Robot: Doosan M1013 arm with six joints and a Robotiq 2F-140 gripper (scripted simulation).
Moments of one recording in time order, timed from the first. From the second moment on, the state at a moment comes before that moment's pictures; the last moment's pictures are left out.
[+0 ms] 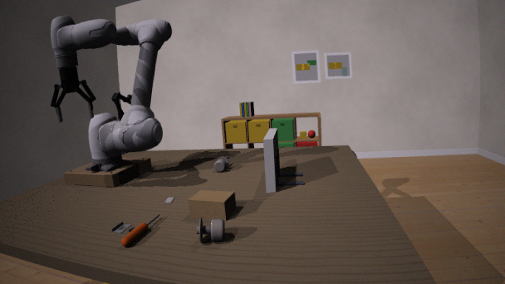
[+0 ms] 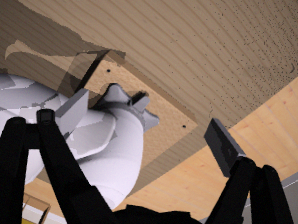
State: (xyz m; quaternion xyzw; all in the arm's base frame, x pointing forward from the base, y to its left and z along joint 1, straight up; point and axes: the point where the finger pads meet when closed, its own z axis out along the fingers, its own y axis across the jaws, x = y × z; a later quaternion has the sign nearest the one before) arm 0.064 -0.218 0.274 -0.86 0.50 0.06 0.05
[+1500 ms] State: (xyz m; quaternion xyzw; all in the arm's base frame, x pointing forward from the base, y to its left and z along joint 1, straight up) arm 0.210 -0.247 0.256 -1.00 -0.04 0.04 0.04
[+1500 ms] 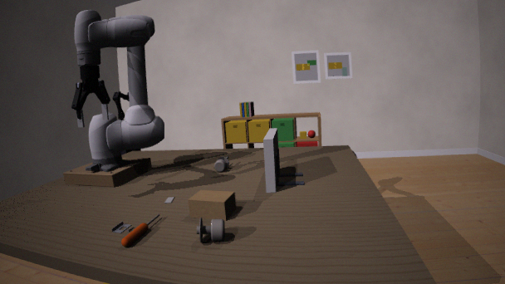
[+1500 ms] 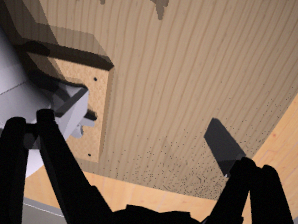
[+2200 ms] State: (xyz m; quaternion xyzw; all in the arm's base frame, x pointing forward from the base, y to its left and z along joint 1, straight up) arm 0.409 -0.158 0.216 -0.77 -0.64 0.02 0.02
